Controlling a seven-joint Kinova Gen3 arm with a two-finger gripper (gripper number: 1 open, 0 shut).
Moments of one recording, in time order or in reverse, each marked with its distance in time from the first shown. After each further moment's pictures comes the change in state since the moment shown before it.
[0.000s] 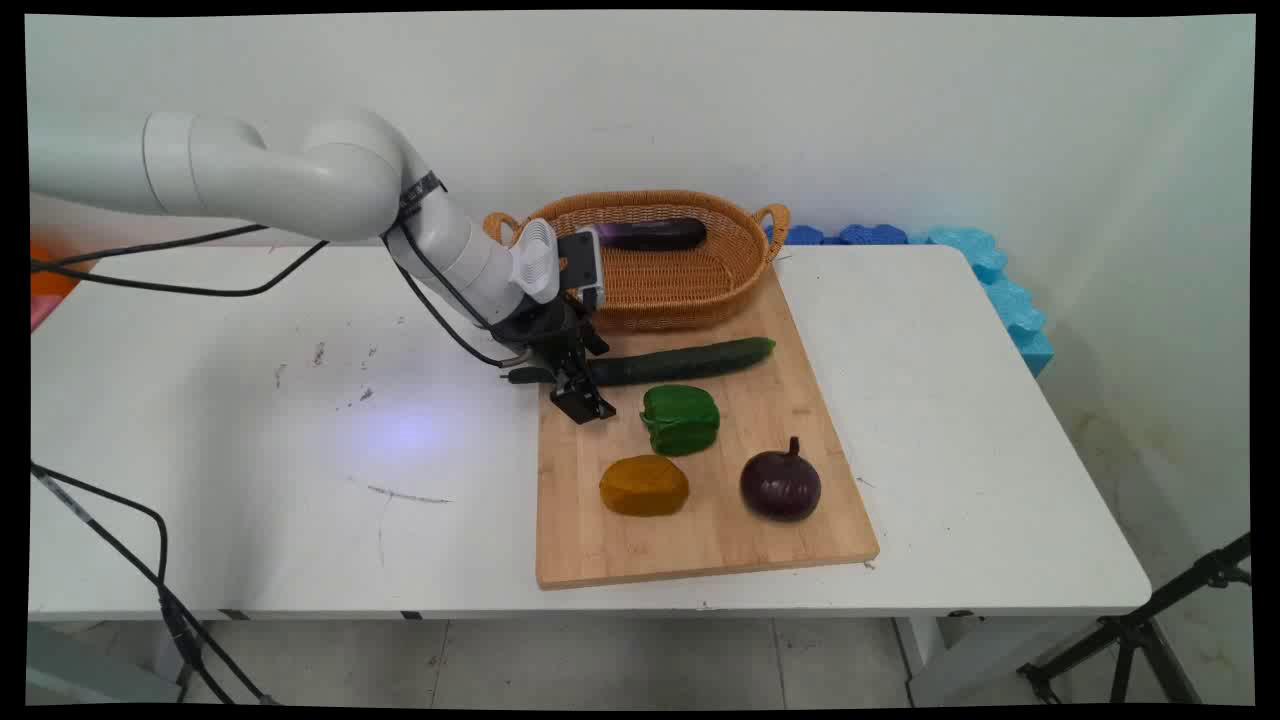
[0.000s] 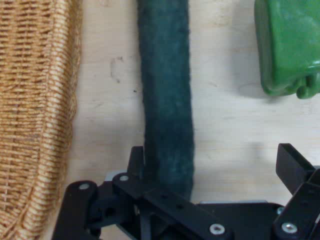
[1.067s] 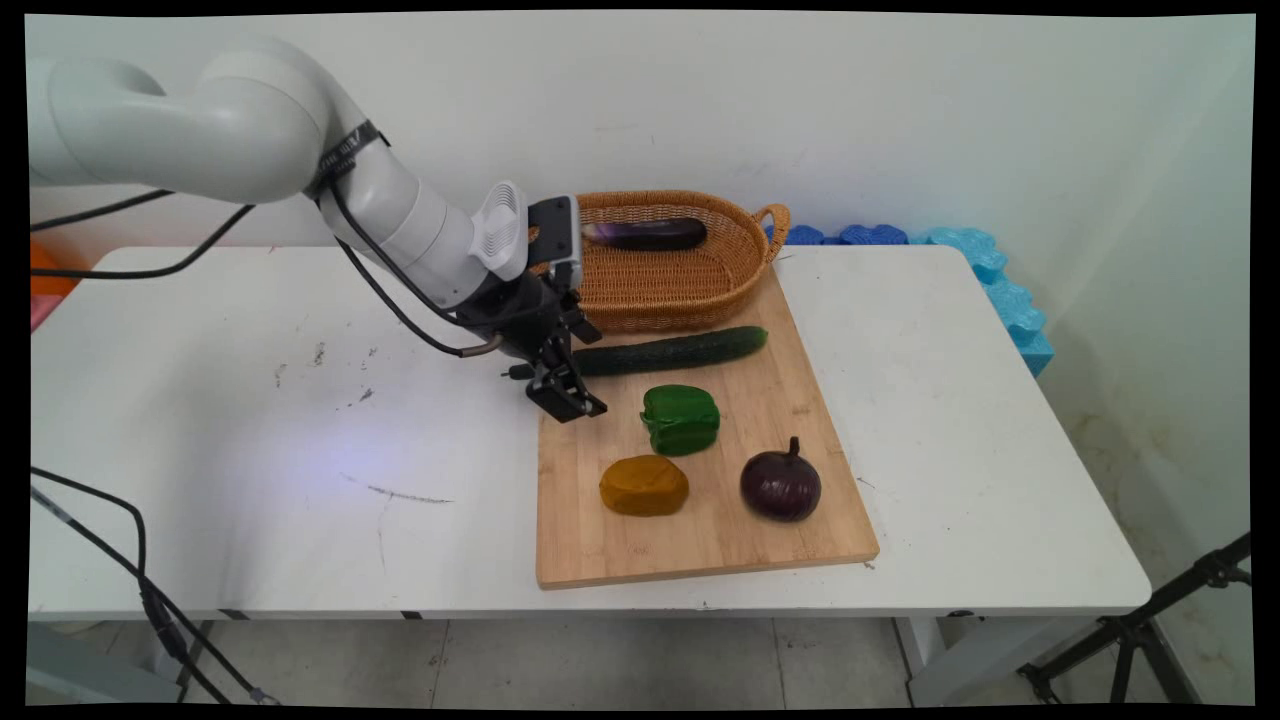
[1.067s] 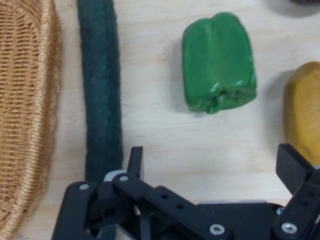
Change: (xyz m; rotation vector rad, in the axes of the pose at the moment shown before) arm 0.022 0.042 -0.077 -0.010 0.033 0.021
